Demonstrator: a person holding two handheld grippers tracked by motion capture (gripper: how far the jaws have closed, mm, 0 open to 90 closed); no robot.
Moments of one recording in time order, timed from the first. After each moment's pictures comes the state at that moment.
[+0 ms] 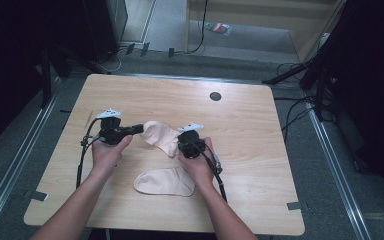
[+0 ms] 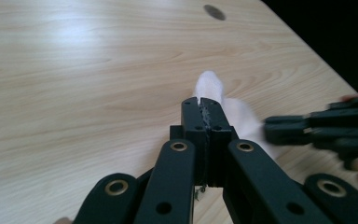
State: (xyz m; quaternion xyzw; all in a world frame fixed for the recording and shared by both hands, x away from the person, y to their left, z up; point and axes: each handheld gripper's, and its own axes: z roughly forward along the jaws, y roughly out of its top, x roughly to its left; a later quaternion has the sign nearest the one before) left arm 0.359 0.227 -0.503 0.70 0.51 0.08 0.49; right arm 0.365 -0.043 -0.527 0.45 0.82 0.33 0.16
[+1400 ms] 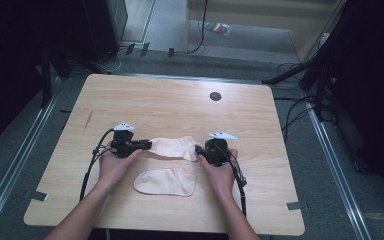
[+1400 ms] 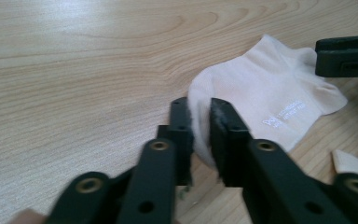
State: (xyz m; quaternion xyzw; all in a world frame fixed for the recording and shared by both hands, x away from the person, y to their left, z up) left arm 0.348 0.196 -0.538 0.75 0.50 0.06 0.43; right arm 0.351 -0.118 -0.543 0.53 0.74 0.39 0.14
